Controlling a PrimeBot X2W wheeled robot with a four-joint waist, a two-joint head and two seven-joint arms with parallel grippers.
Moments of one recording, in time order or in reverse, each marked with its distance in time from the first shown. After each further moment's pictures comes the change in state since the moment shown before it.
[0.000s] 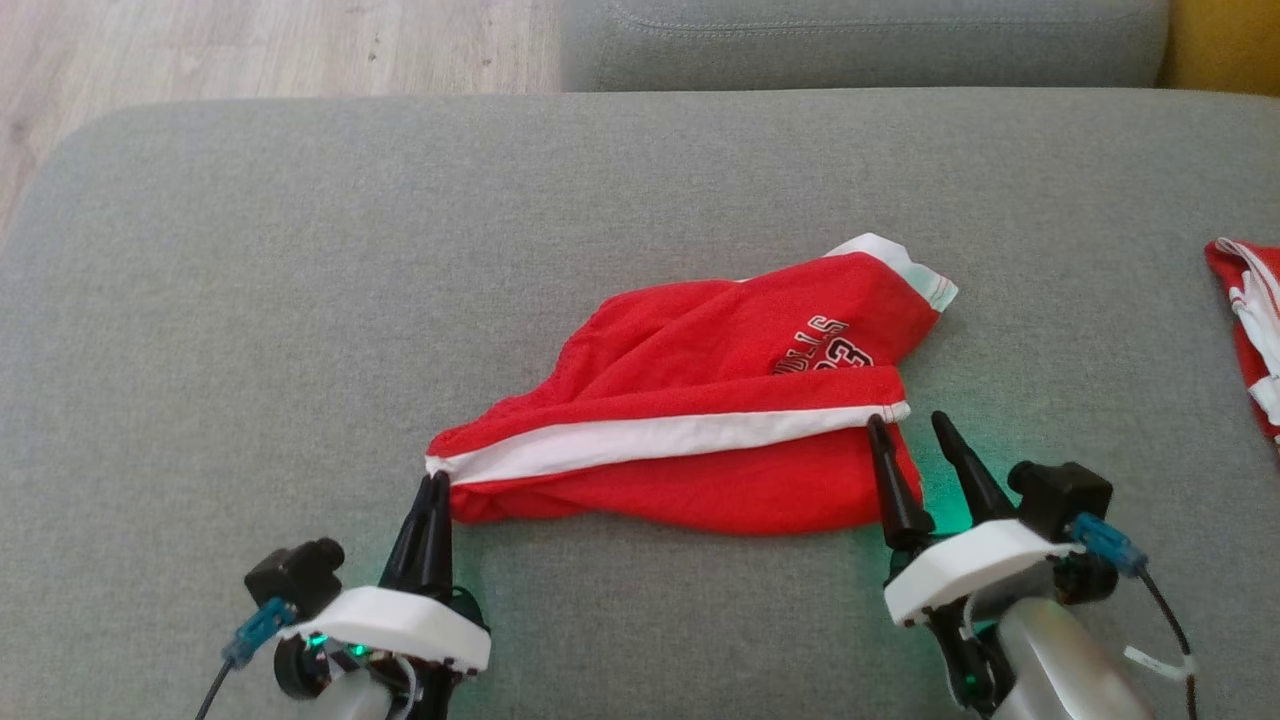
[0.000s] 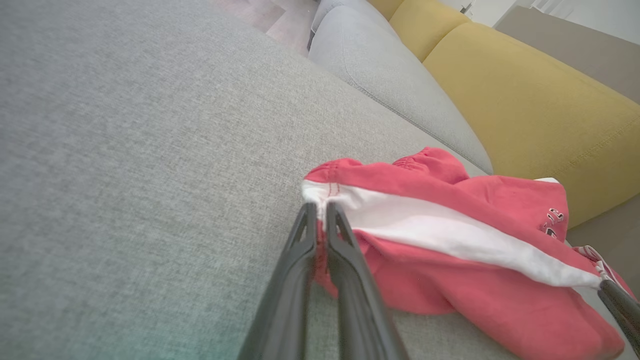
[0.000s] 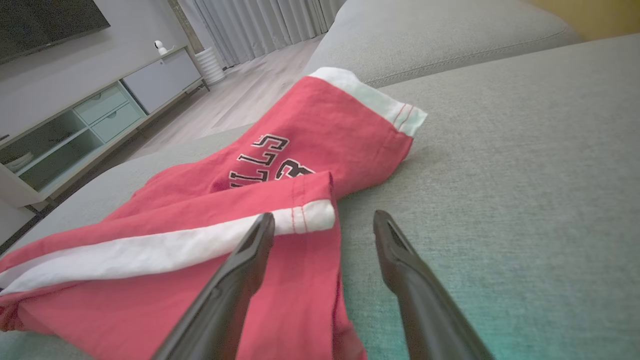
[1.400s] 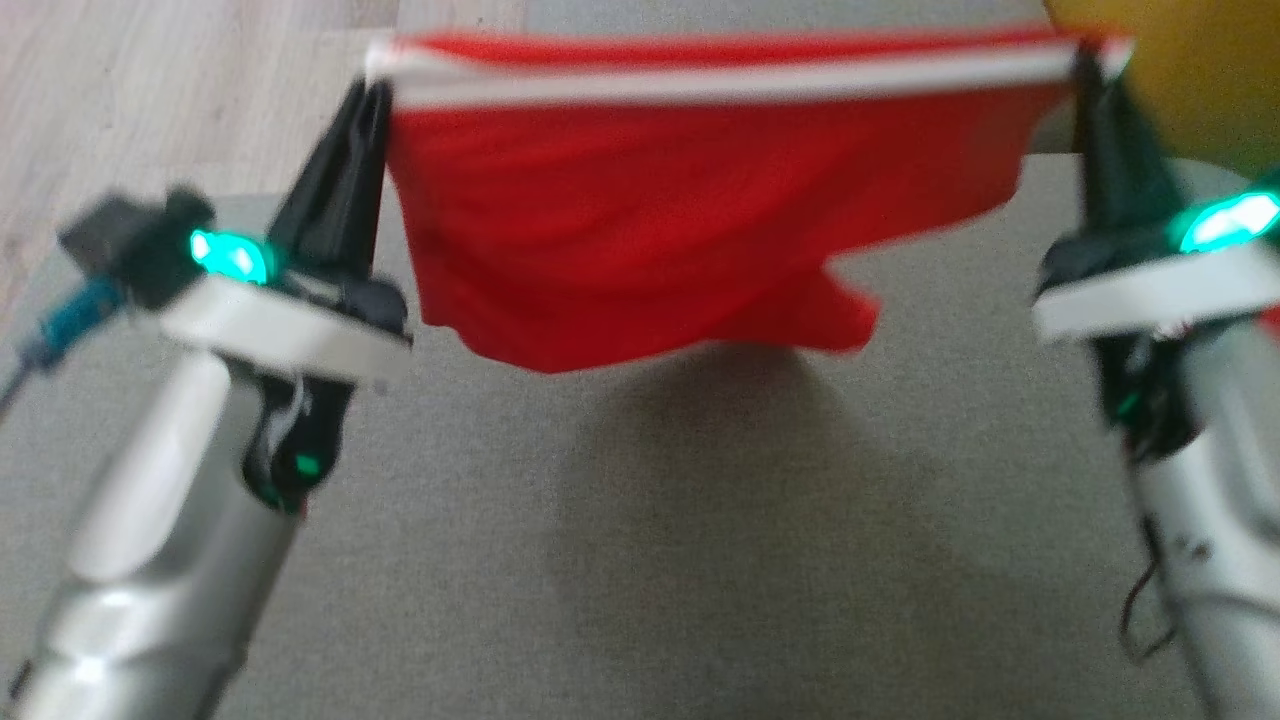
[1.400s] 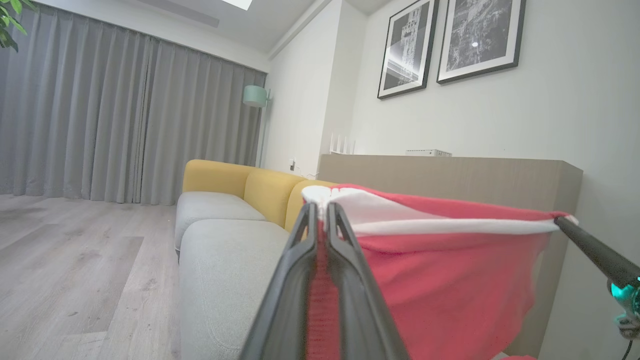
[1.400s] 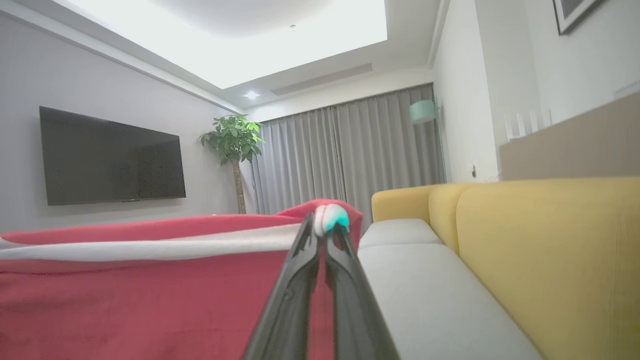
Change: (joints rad) left arm -0.343 0.232 -0.028 -0.431 0.050 0.008 0.128; right arm -0.262 -0.171 -0.054 -0.358 0.091 0.000 0.053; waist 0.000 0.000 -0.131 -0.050
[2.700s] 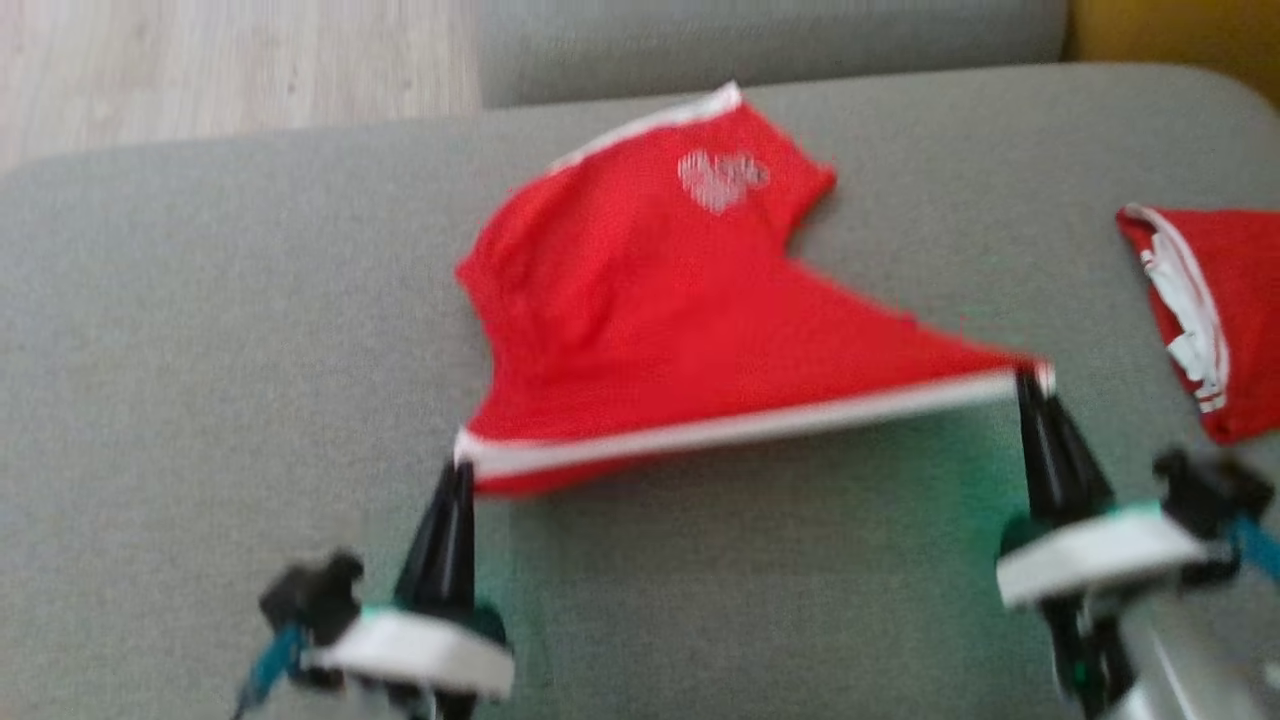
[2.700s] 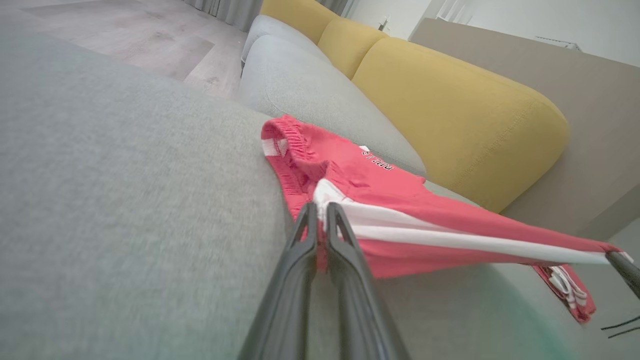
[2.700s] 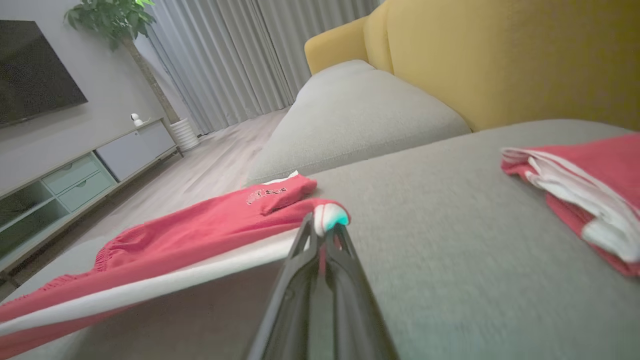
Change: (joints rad) left arm 0.453 -0.299 0.167 0.232 0.204 -0.015 -0.126; right arm 0.349 0.041 -0.033 0.117 0.017 0.000 -0.045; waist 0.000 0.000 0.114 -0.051
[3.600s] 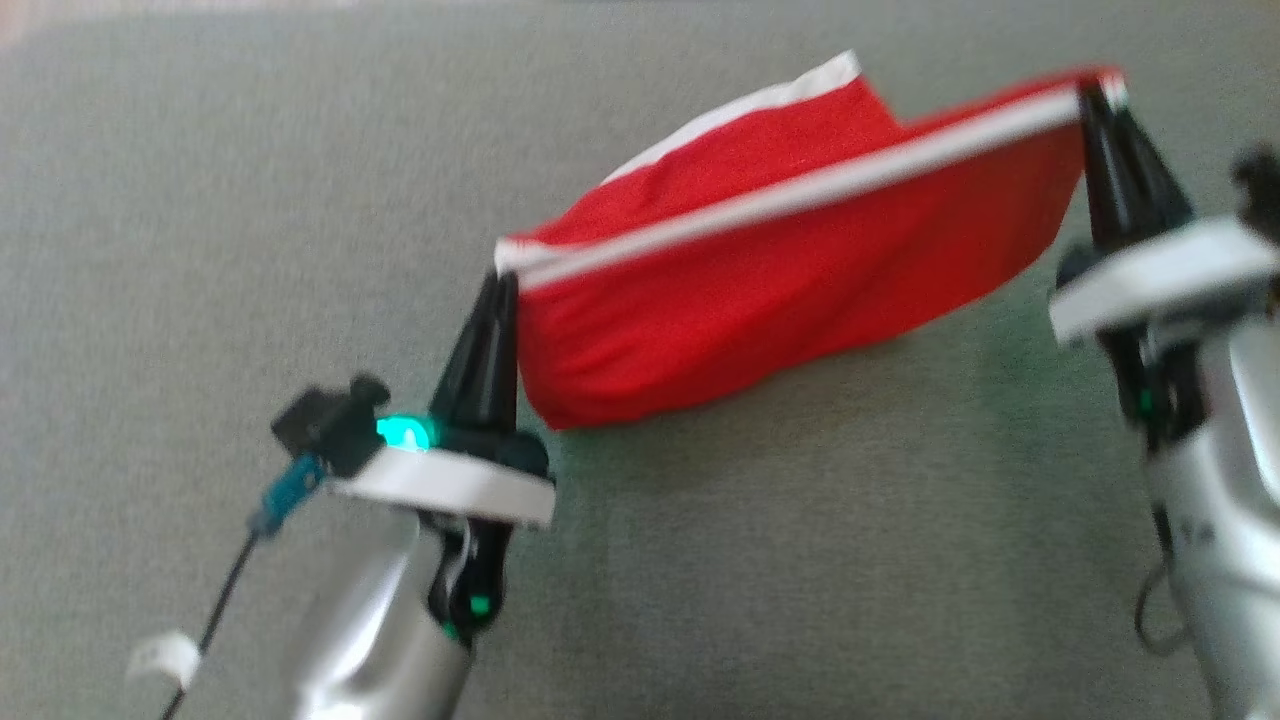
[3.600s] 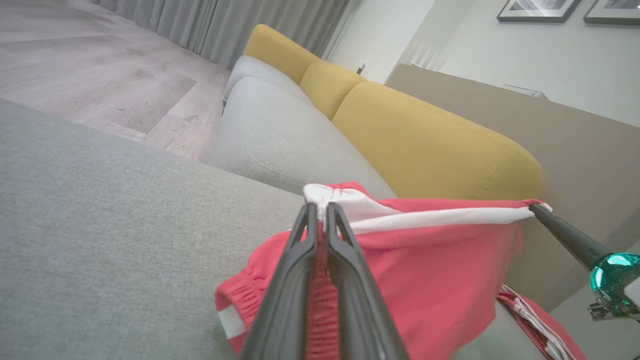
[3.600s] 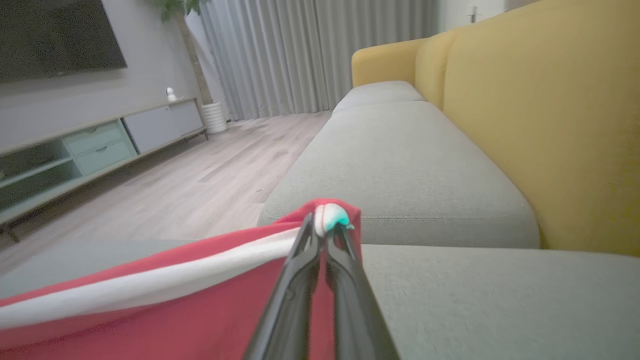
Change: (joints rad) left arm -0.232 -0.002 -0.103 -0.076 -0.059 -0.003 -0.002; right arm -0.361 -0.065 -0.029 -0.035 -0.085 0.001 0.191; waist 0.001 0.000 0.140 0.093
